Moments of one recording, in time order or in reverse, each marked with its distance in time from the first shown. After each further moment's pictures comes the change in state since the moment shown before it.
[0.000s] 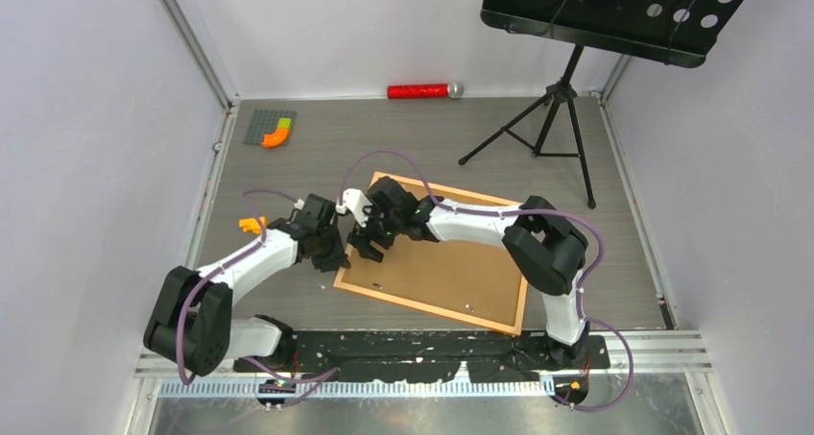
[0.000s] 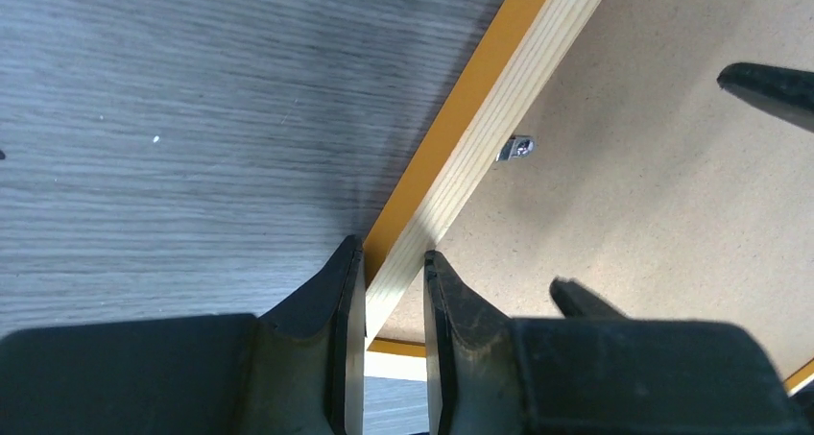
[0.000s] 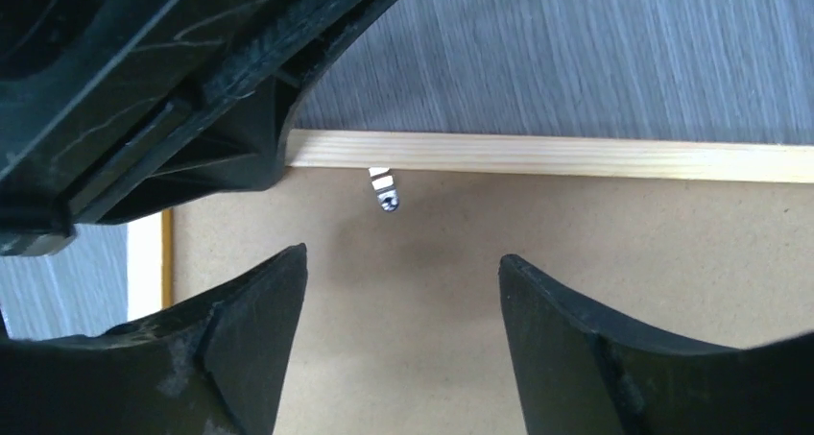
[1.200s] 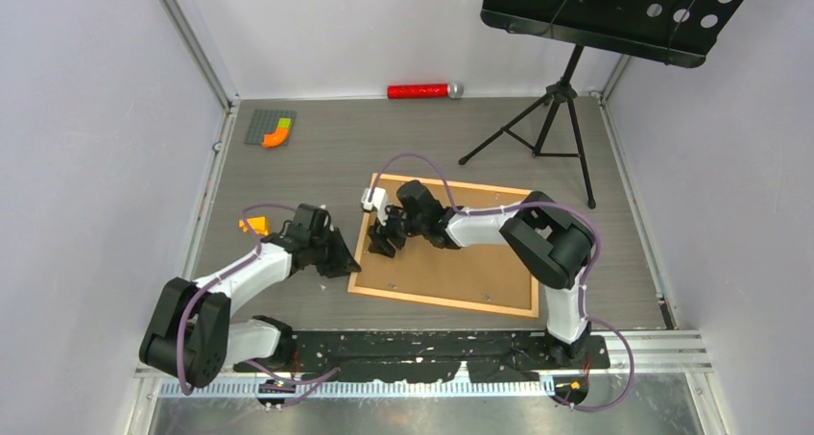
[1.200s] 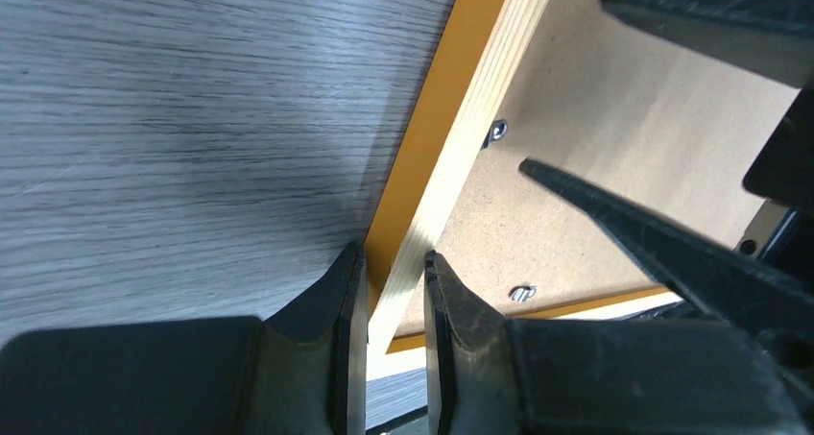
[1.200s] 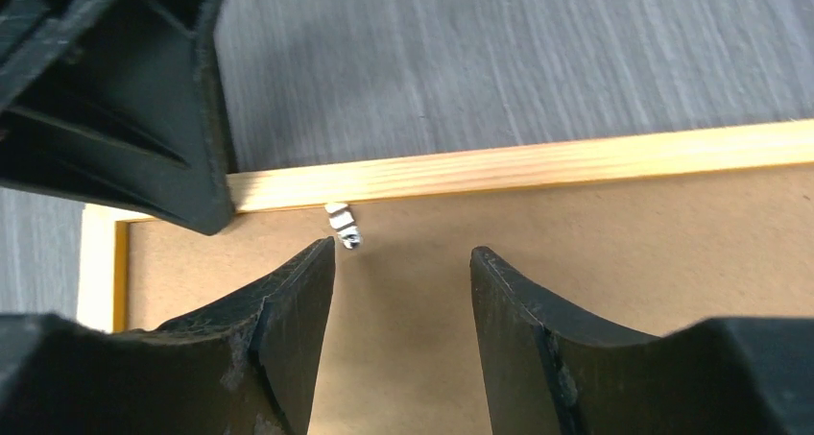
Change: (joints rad) left arm 0.058 -0.045 -0.130 0.171 0.224 -0.048; right arm -0.104 0.002 -0.253 0.440 -0.174 0.053
